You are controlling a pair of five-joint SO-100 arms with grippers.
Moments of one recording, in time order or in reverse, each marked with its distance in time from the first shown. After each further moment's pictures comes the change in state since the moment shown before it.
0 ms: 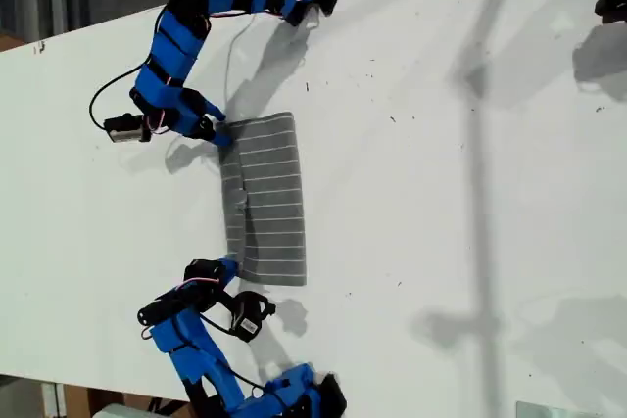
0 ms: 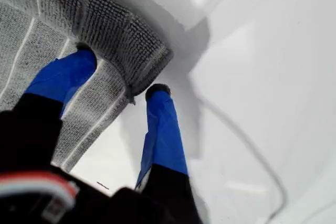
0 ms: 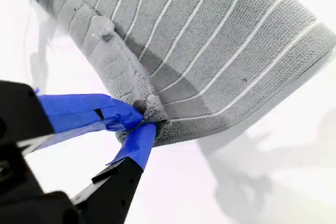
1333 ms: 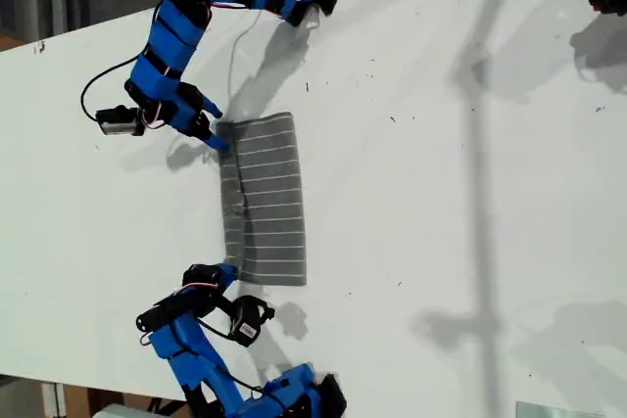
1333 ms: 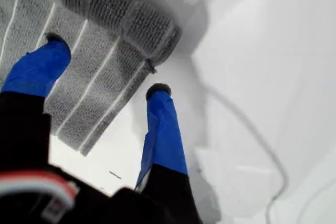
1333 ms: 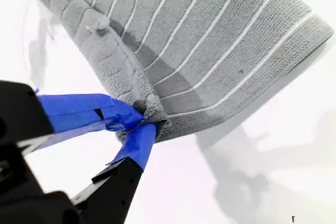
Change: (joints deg) arm 0 -1.1 3.1 3.3 -0.2 0.0; arm 1 -0.4 7.6 5.0 0.4 2.8
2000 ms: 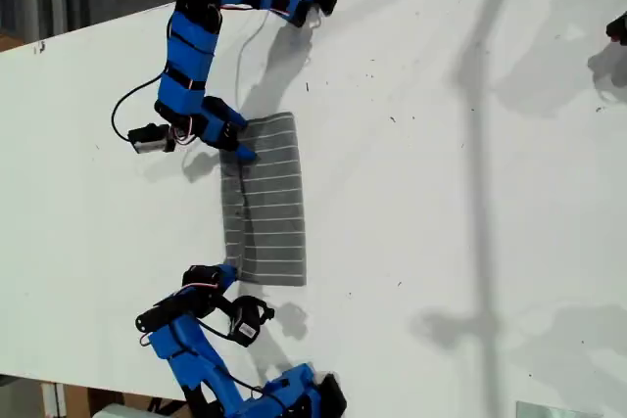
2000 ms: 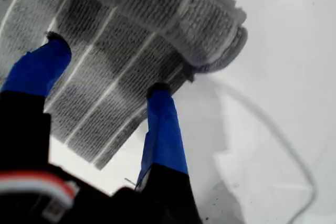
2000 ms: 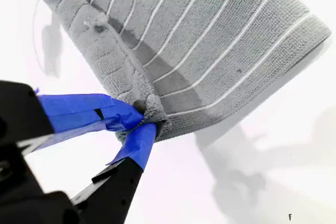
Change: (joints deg) arm 0 -0.2 0.0 0.0 0.4 -0.3; arm 1 -9.1 -3.7 5.1 -5.4 5.5
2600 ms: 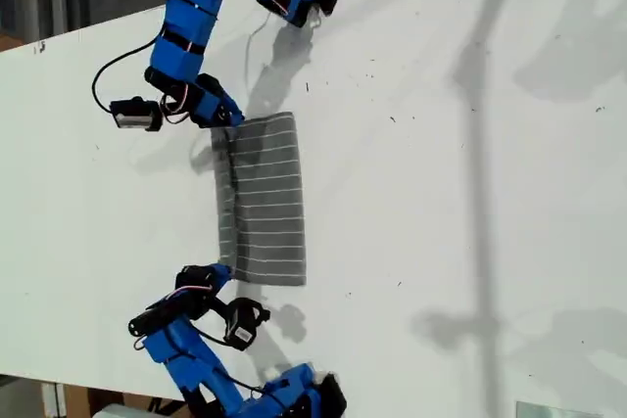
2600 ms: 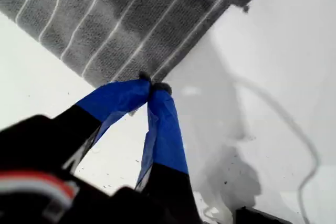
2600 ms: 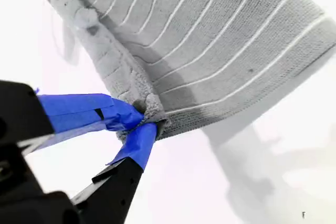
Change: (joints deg) arm 0 -0.4 -0.2 -4.4 2.6 0.8; arm 1 -4.0 28.1 16.8 2.2 5.8
